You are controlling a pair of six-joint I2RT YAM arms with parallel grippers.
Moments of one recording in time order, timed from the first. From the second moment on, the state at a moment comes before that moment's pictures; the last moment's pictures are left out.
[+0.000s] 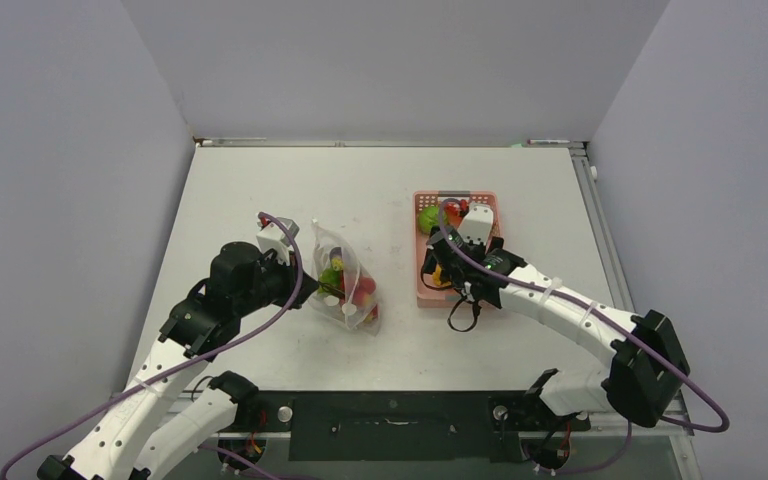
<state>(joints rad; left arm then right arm) -0.51 0.72 0.79 -0.59 0.17 -0.36 0.78 1.30 0.96 -0.59 0.61 0.74</state>
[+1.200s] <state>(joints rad) -0.51 0.72 0.79 -0.59 0.18 -0.36 0.63 1.52 0.93 -0.48 0.45 0.93</state>
